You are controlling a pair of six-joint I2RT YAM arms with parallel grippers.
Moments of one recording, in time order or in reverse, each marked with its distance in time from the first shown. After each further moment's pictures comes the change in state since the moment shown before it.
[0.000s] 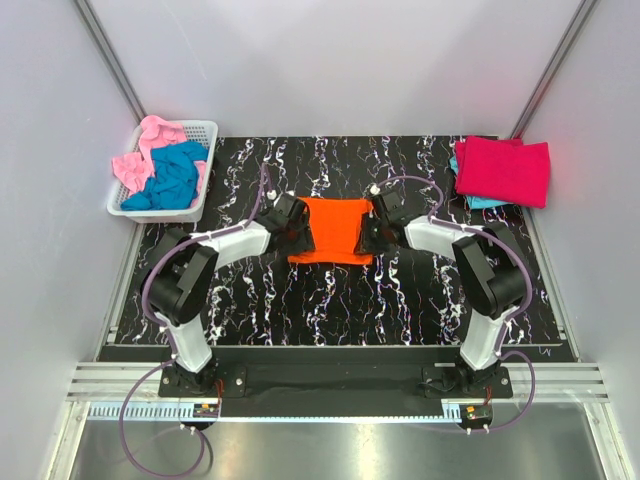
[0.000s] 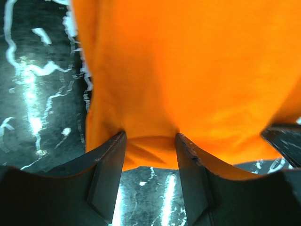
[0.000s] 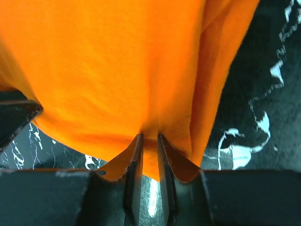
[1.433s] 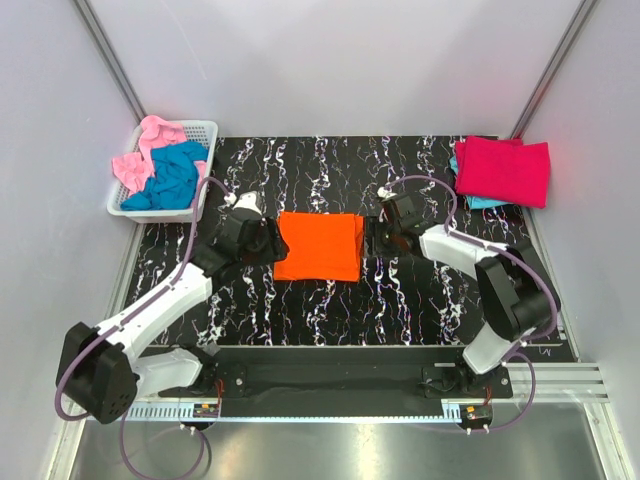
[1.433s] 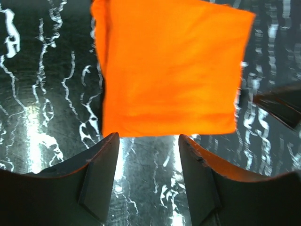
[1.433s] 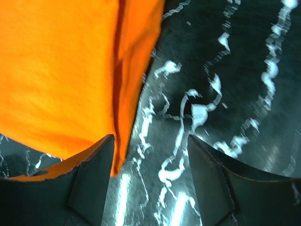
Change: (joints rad) left arm 0.006 -0.621 -0.257 -0.117 -0.061 0.083; right arm -0.007 -0.204 -0.117 -0.058 0.090 -0.142
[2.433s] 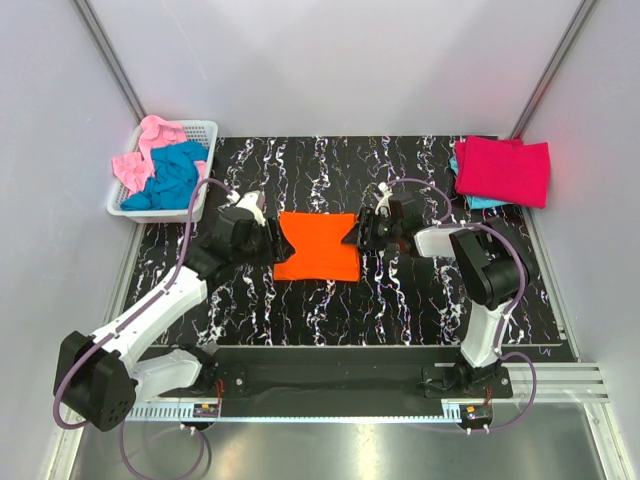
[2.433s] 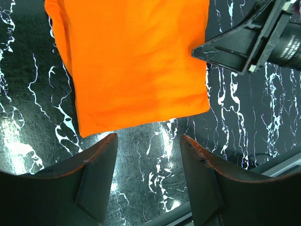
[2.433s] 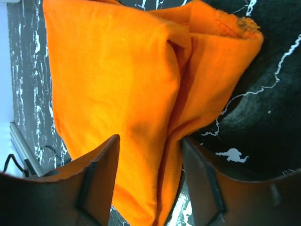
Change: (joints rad) left arm 0.036 -0.062 -0.024 0.039 0.202 0.065; right arm -0.088 0.252 -0.039 0.549 -0.417 0.169
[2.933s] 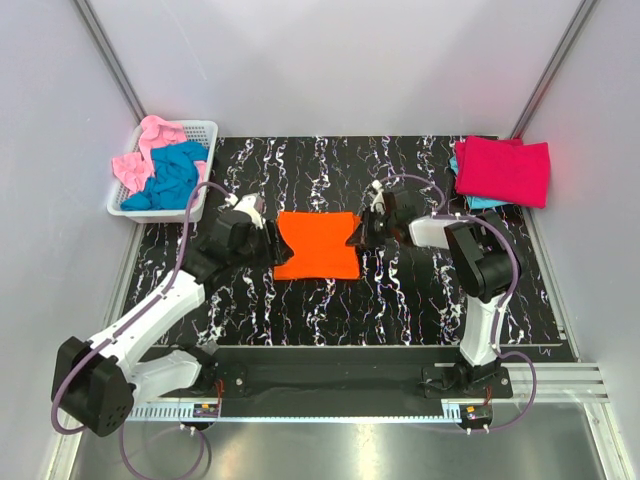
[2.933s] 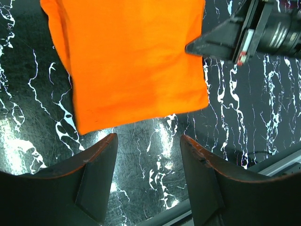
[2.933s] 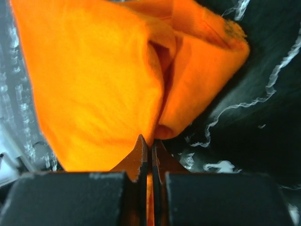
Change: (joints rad) left arm 0.007 -0.030 -0.023 0.000 0.011 0.000; right arm -0.002 0.074 0.113 -0.149 -0.016 -0.031
